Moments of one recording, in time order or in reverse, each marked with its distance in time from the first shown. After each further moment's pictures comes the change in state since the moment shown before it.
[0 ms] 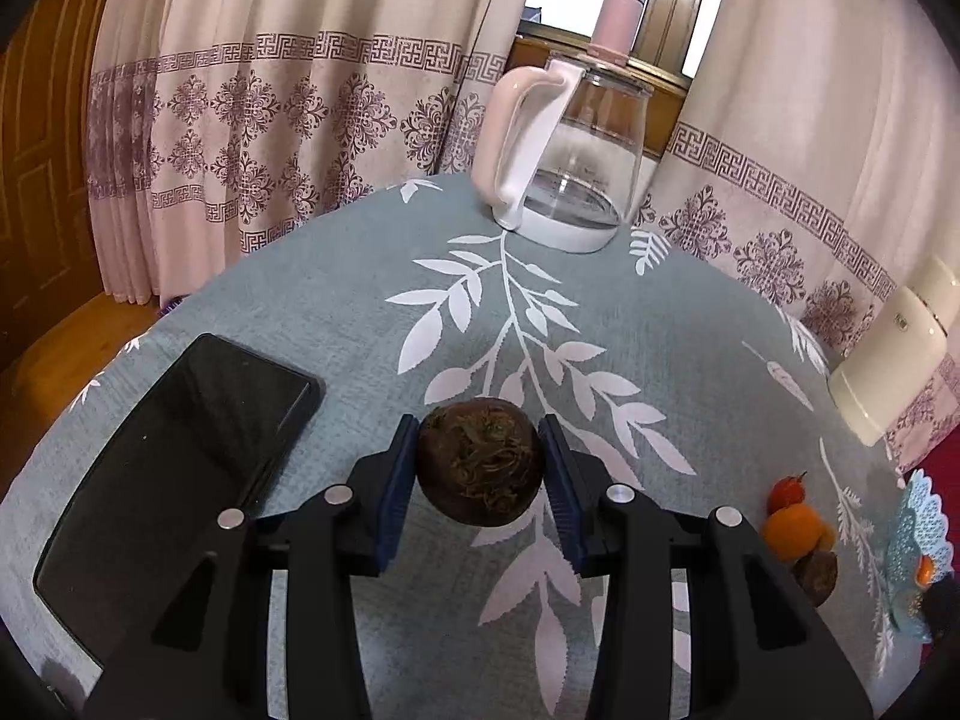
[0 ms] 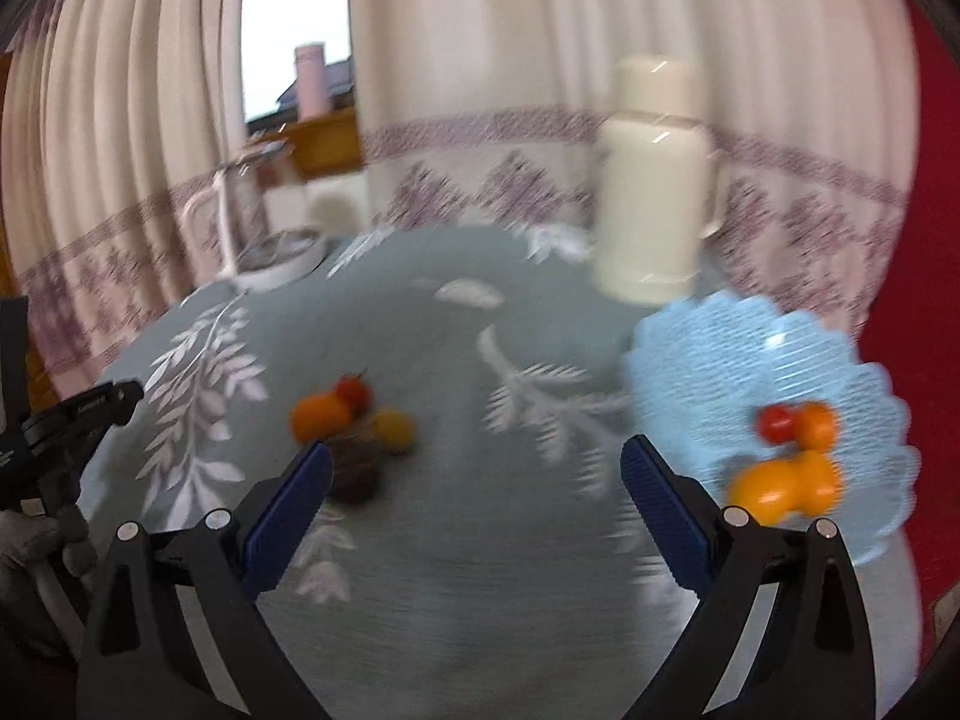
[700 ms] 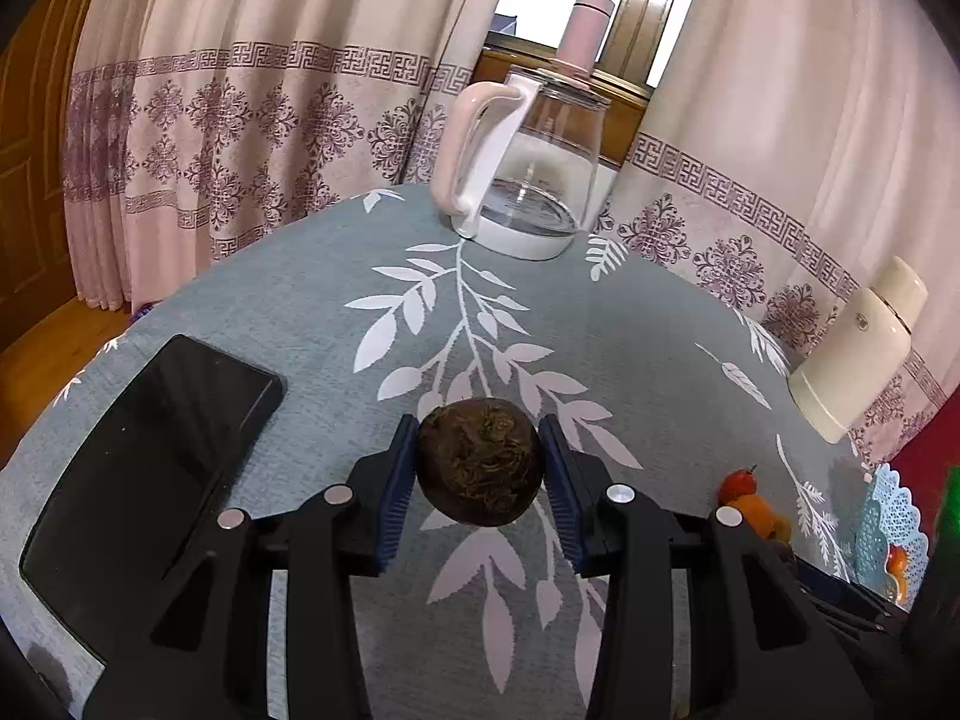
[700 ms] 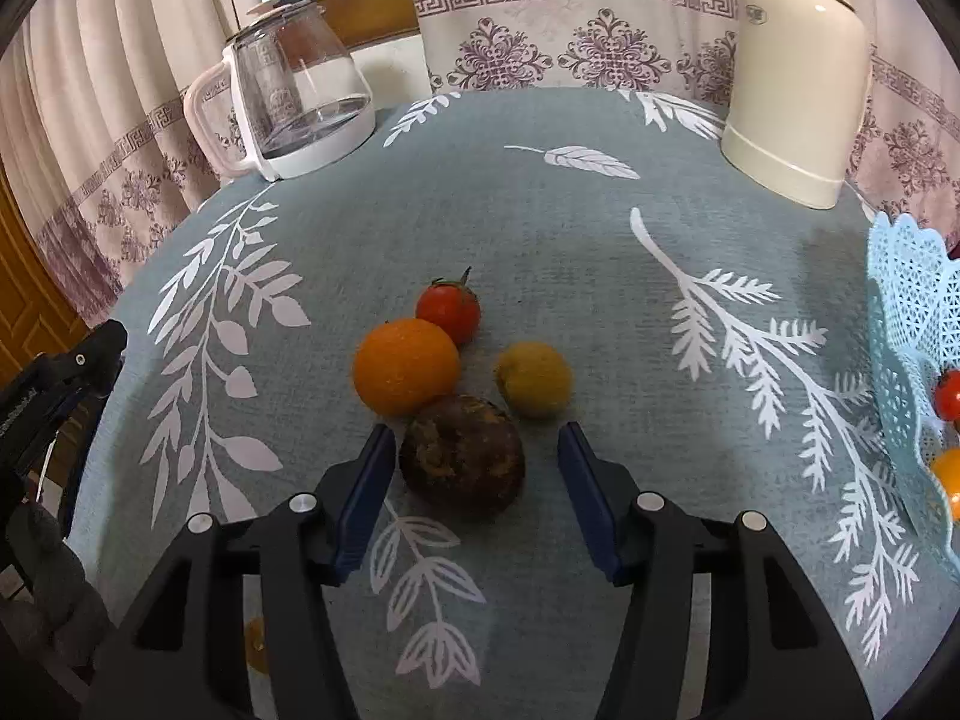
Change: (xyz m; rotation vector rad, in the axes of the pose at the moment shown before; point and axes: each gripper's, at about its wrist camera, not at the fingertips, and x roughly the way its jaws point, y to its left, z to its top) left arm -0.015 -0.011 -0.005 0.013 -0.020 -0.083; right arm 0.095 0.053 -0.001 -0.001 0.289 0.105
